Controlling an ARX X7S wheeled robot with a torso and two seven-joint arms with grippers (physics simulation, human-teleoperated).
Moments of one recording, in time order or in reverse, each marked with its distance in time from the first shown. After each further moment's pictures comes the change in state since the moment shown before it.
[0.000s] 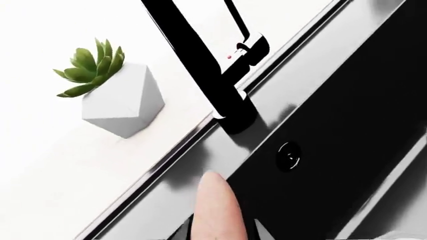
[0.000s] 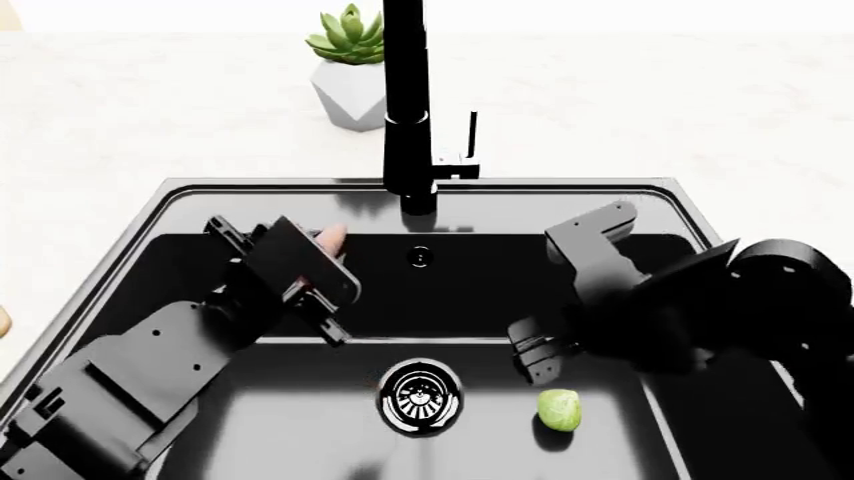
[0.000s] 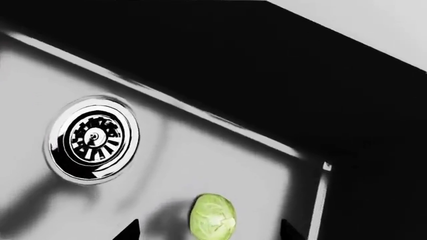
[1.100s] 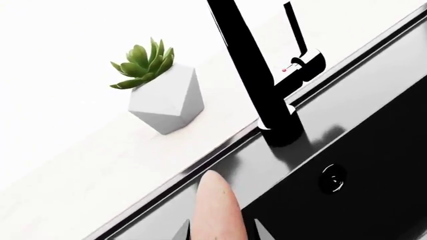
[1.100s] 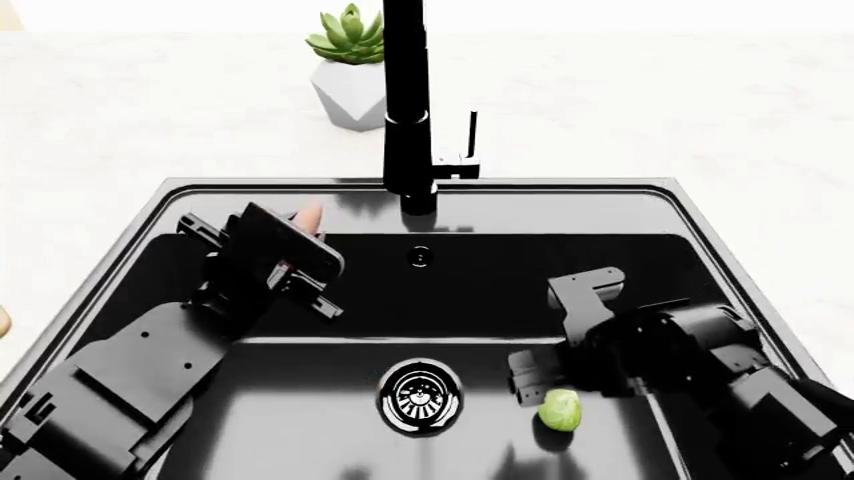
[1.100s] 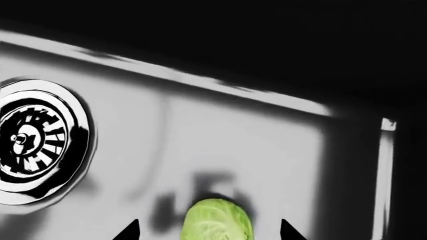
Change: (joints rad) left arm 0.050 0.023 -0.096 -0.002 -0.032 0.022 -0.129; right arm -0.118 -0.175 -0.151 0.496 -0.326 -0.287 -0.378
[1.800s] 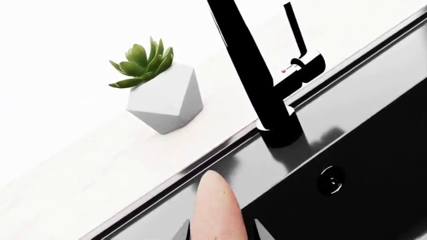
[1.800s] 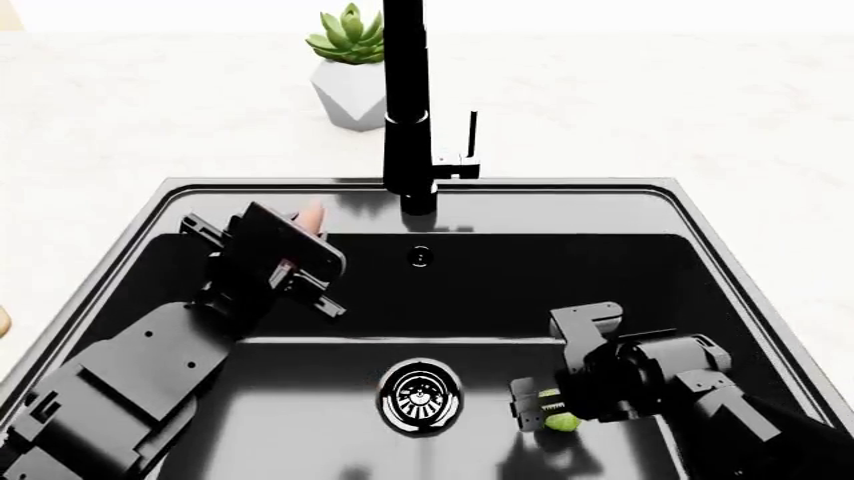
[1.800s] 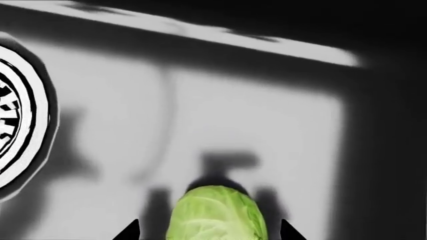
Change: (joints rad) left arm 0.000 0.011 -0.001 -0.010 -0.004 0.004 -0.004; right arm -0.049 -0.099 -0.058 0.266 -0.090 -0.106 -0.177
